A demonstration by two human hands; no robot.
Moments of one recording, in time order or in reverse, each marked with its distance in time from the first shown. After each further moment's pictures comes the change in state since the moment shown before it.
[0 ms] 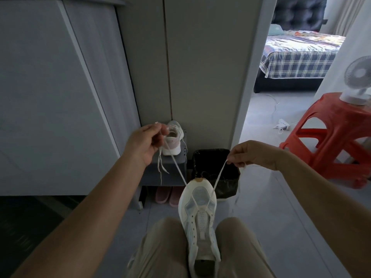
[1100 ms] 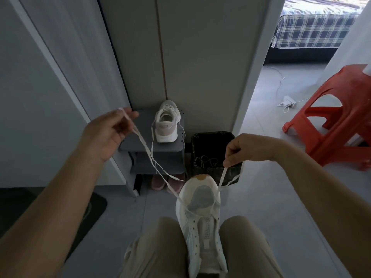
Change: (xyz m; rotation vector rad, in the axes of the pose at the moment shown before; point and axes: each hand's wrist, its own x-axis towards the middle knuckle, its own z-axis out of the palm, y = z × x) left_hand 0.075 -0.016 -0.061 0.013 -0.005 0.016; right_hand 0.055 0.006 0.008 -0.336 -0.107 0.076
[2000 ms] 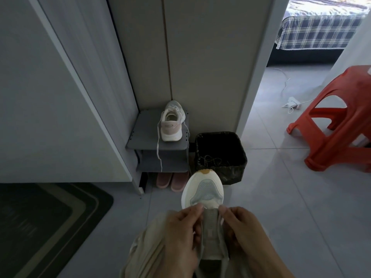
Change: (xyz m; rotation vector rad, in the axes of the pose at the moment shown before) left_hand -0.171 -0.131 0.074 0.004 0.174 -0.530; right_hand -0.060 0.000 0.172 0.587 0.345 0.439
